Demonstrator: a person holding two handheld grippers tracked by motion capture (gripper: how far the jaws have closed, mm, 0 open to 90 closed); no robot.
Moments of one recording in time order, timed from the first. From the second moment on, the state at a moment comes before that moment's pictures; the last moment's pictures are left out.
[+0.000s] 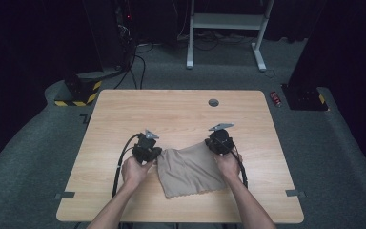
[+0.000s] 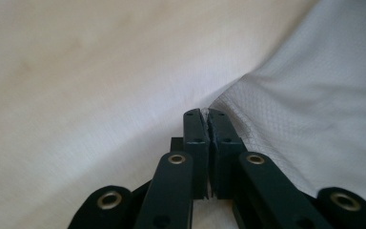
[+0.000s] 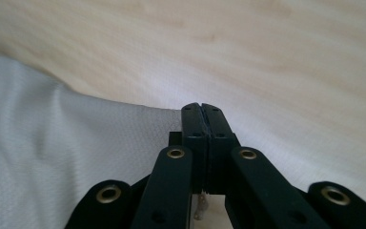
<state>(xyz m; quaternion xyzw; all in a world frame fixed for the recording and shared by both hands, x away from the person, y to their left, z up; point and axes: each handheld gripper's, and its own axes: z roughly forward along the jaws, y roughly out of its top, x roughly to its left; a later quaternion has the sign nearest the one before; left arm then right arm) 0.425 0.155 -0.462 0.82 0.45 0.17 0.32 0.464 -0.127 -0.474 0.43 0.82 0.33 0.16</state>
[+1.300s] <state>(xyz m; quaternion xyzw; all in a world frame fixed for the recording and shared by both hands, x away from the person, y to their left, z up) 0.359 0.171 -0.500 0.83 0.43 0.10 0.33 0.375 -0.147 -0.506 0.34 0.87 0.32 0.15</state>
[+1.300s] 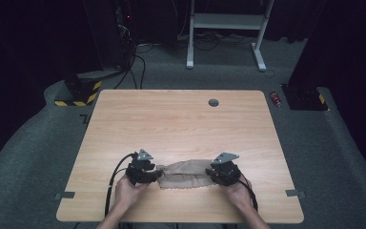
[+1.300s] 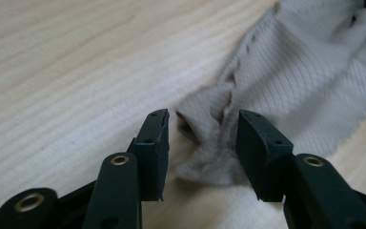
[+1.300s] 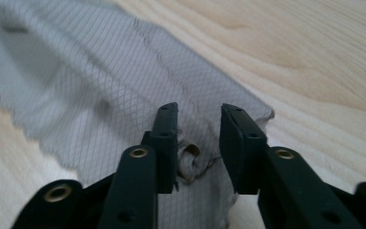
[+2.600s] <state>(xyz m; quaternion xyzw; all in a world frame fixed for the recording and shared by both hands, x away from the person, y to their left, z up) 0.352 0.177 -0.505 0.84 0.44 0.09 0.31 0.376 -0.152 -0.494 0.34 0.86 0.33 0.18</state>
